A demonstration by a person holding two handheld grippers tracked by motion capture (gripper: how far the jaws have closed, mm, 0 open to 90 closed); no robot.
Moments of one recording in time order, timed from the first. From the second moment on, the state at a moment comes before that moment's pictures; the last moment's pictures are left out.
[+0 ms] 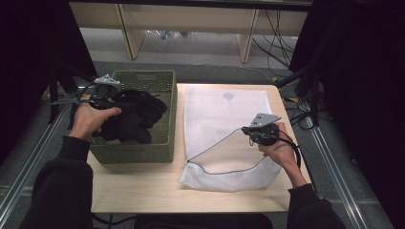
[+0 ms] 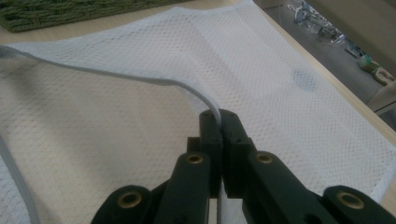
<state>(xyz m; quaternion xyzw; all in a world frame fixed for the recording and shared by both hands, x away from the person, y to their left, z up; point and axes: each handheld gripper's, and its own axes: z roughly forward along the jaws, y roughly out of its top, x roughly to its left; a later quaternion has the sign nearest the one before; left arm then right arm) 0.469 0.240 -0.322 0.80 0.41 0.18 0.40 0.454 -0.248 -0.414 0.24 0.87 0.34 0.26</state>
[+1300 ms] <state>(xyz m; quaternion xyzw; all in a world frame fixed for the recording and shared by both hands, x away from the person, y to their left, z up) 0.358 0.124 -0.218 0.80 0.19 0.03 0.57 0.462 -0.246 -0.395 0.23 0.86 0.36 0.28</state>
